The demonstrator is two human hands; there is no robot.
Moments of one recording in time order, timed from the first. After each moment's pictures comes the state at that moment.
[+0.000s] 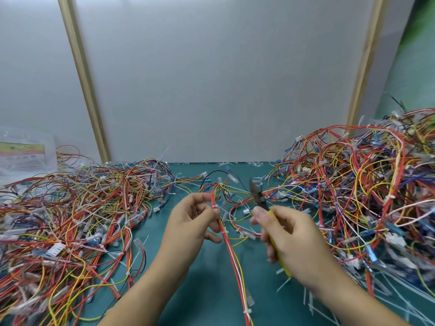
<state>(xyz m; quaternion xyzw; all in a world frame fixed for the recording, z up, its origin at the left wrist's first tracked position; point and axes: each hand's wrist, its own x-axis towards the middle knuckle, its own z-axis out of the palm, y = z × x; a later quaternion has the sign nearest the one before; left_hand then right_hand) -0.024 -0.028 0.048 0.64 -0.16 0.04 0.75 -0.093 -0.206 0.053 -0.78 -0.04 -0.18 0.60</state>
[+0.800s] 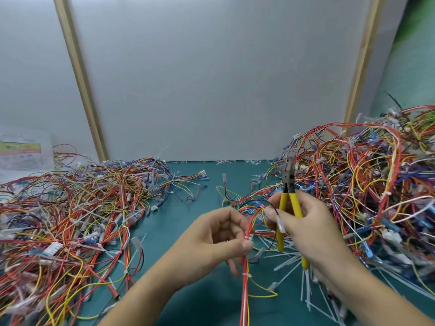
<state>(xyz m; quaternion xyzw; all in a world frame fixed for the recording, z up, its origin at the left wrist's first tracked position) -0.047 -0.030 0.055 0.65 -0.36 -0.17 0.65 -0.086 -0.224 0.061 -0.73 0.06 -0.25 0.64</state>
